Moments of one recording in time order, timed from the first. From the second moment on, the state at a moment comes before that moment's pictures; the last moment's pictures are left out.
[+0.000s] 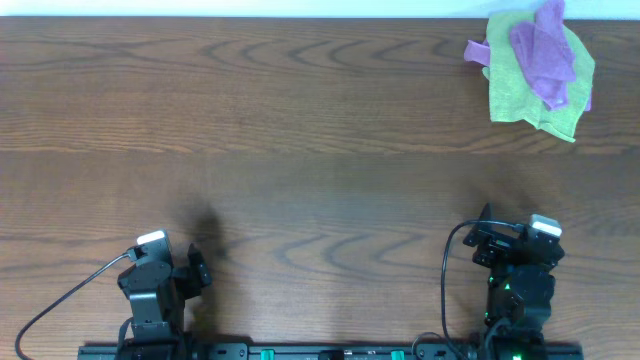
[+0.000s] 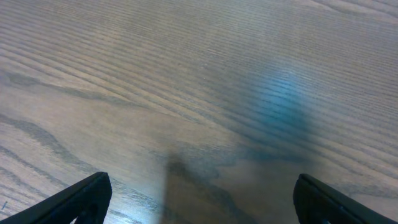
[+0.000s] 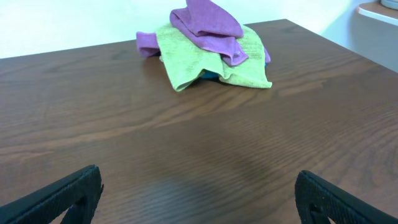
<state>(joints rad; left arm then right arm) 0.04 0.15 0.17 -0.74 -0.20 -0.17 -0.03 0.17 0.06 -0.17 0.29 0.15</state>
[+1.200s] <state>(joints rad) 0.04 0.15 0.17 -0.73 -0.20 -0.20 -0.26 1.12 0.58 0.30 0.05 0.25</state>
